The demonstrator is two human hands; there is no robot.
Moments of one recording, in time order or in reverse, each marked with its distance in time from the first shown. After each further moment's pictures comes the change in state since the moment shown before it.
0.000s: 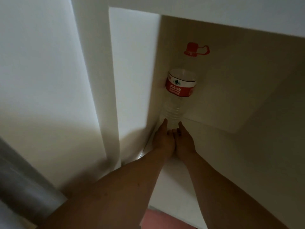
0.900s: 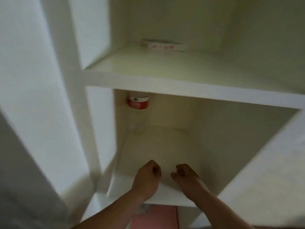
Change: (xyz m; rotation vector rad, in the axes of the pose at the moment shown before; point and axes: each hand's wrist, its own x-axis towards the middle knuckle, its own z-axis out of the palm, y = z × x) left_hand -0.146 0.024 -0.037 0.291 -0.471 0.151; right_hand -0.205 0.004 -0.107 -0.210 0.089 0.258
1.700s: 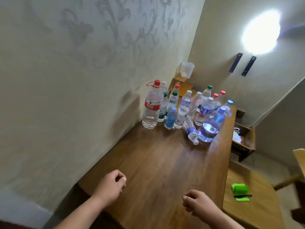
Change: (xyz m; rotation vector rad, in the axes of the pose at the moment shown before) left_hand -0.164 0.161 0.388 0.310 -0.921 0.167; right_hand -0.382 0.456 -0.197 0.444 0.504 0.833
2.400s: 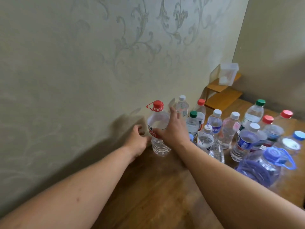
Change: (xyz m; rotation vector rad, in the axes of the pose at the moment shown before) left_hand 0.230 0.244 0.008 -0.181 0.430 -0.014; right_hand 0.227 -0.317 -0.131 -0.139 0.260 -0.839
